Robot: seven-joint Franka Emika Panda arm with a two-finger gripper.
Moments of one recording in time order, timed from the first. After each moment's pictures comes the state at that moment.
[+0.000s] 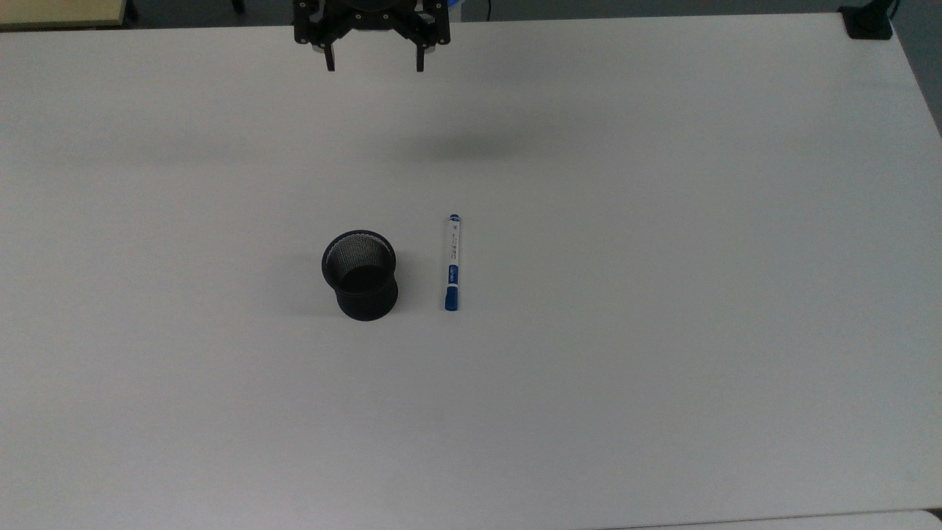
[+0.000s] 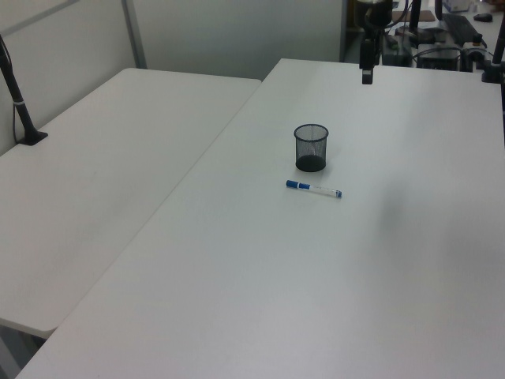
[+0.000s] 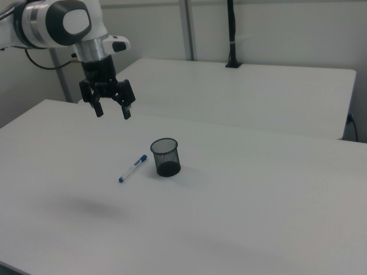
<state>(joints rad) 0.06 0.05 0.00 -1.64 -0.08 1.65 -0.03</state>
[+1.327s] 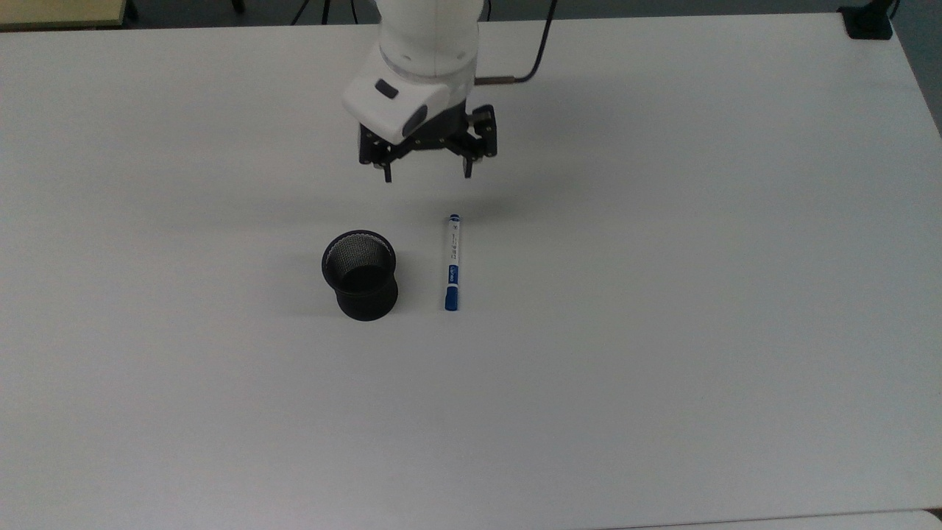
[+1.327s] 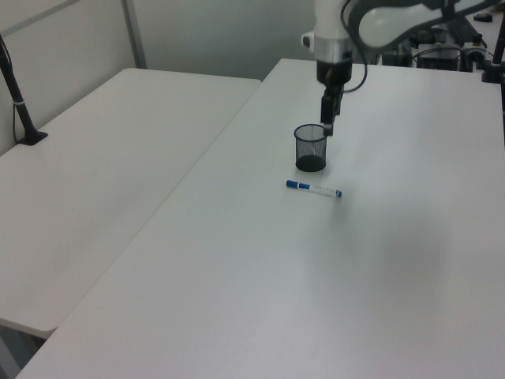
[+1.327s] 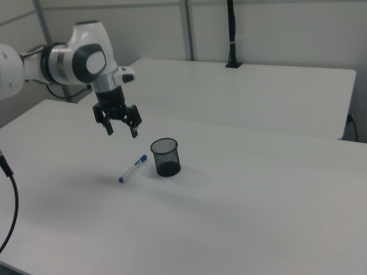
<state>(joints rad) 0.12 0.26 0.01 -1.65 -0.07 1.93 0.04</state>
